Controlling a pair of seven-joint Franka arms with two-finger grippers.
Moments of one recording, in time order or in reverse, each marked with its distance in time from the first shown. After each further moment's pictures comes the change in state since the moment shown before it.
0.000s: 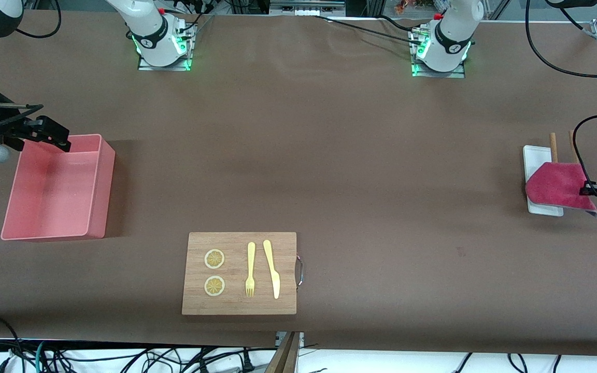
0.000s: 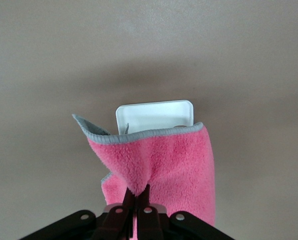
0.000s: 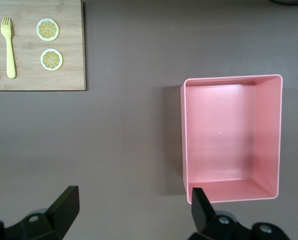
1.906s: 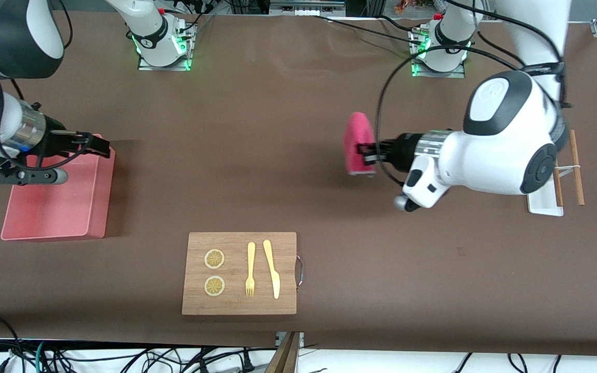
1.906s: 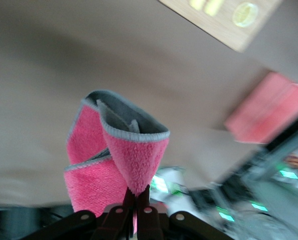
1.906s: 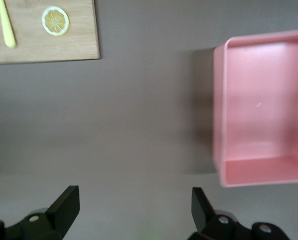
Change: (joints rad) left arm -0.701 -0.044 -0.049 0.343 -1.006 -0.360 -1.412; right arm 0.073 0.102 0.007 -0.007 0.072 -0.058 0.171
